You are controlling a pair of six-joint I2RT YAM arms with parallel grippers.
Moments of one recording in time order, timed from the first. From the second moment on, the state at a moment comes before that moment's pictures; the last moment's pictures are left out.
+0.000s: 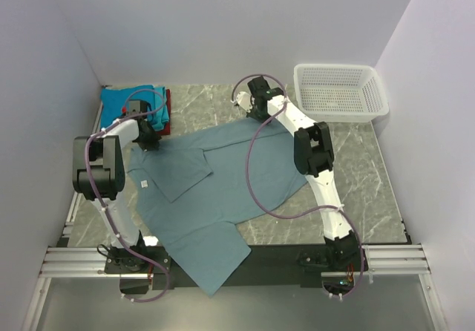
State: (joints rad) left arm 0.03 1.90 1.24 -0.44 -0.06 -0.59; right arm 0.41 2.52 2.25 -0.82 0.14 -0.76
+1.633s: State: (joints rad) left arm -0.69 0.93 0.88 -0.58 0.59 -0.39; right arm 0.11 1.23 1.16 -0.74 -0.76 -0.65
